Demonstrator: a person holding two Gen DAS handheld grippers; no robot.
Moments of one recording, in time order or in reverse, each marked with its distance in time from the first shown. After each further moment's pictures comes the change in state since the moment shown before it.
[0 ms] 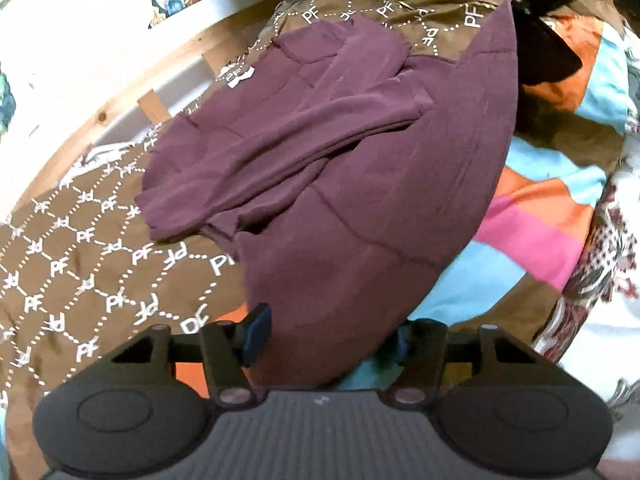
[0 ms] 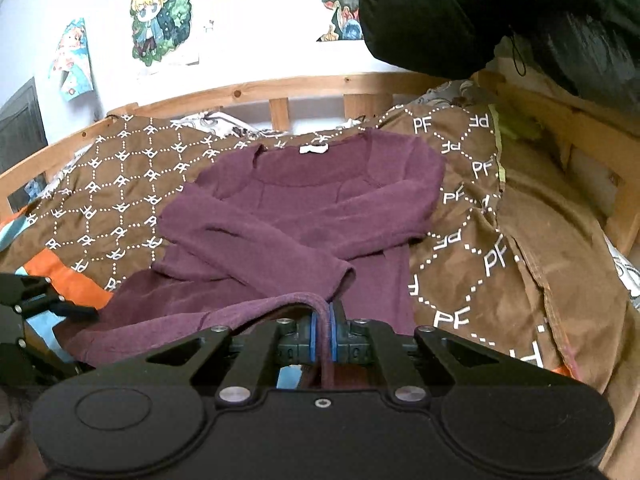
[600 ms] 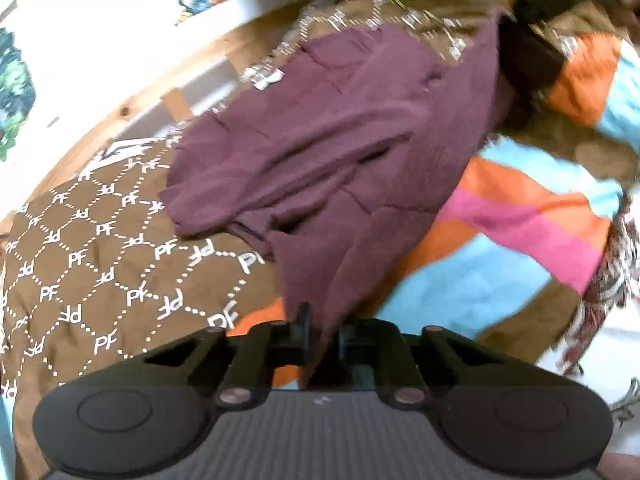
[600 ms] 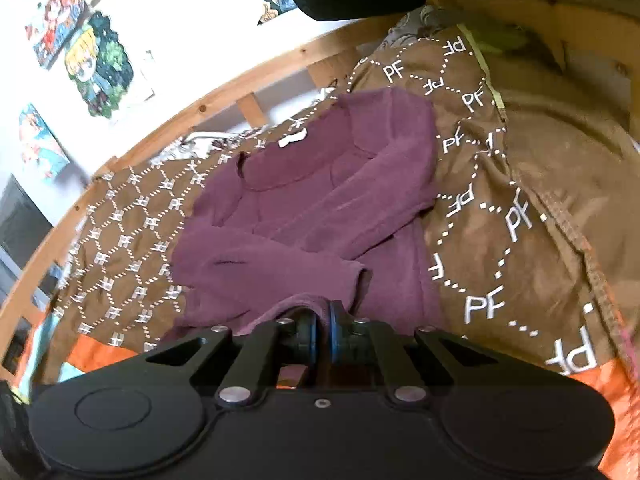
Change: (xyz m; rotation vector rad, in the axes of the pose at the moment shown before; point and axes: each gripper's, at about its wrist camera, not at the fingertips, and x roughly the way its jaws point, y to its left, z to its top) left arm -0.006 0.020 -0.004 -0.083 -0.034 0.026; right arm 0.037 -0.037 0.037 0.301 0.119 0.100
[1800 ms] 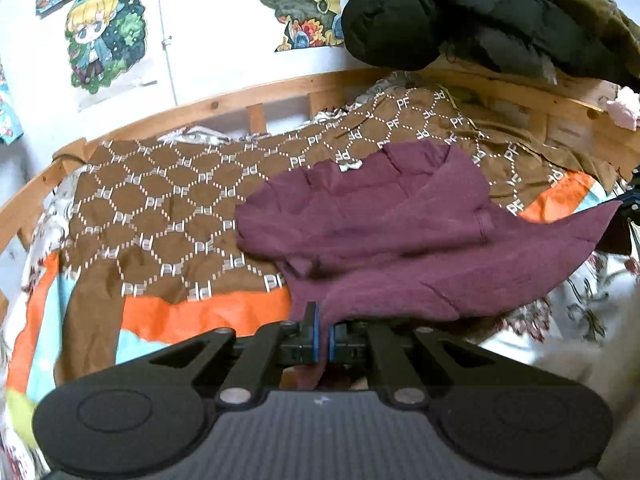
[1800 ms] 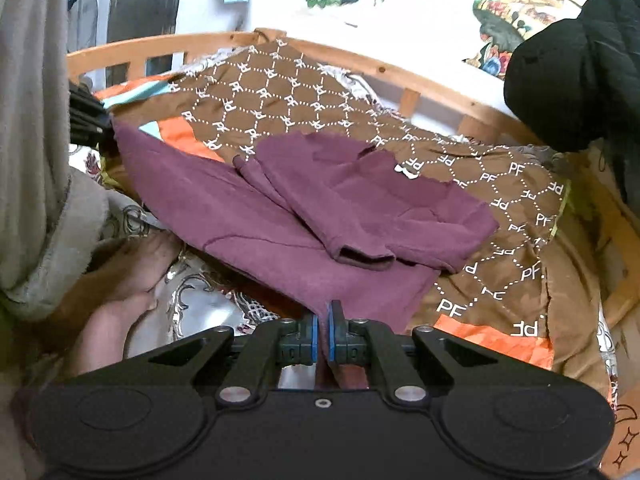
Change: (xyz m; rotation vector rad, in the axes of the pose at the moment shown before) left arm -0.147 0.038 -0.037 -0.314 -0.116 -0.011; right arm -0.140 0.108 -0.140 -0.757 0.012 -0.028
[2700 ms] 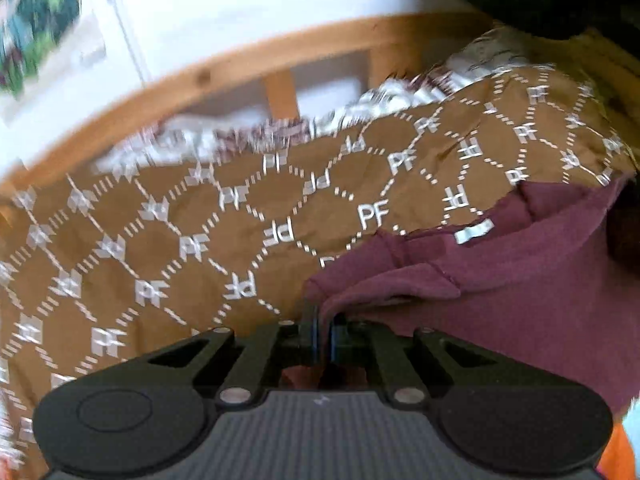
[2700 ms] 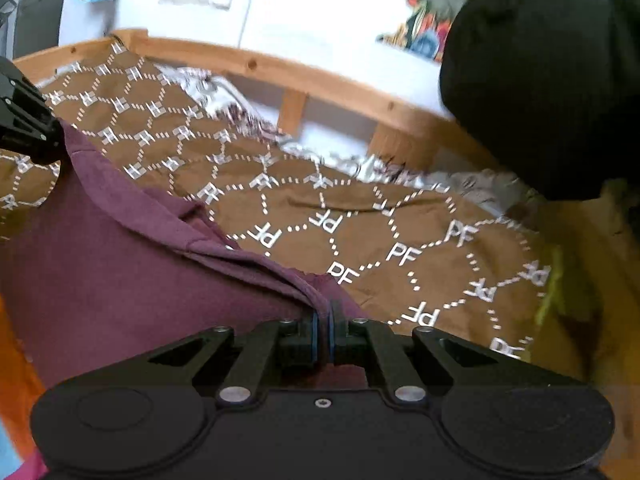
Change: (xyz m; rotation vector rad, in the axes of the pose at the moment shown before) left arm 0.317 0.085 0.204 -0.029 0.257 0.055; right arm 0.277 -0.210 0.157 0.060 0.043 -0.145
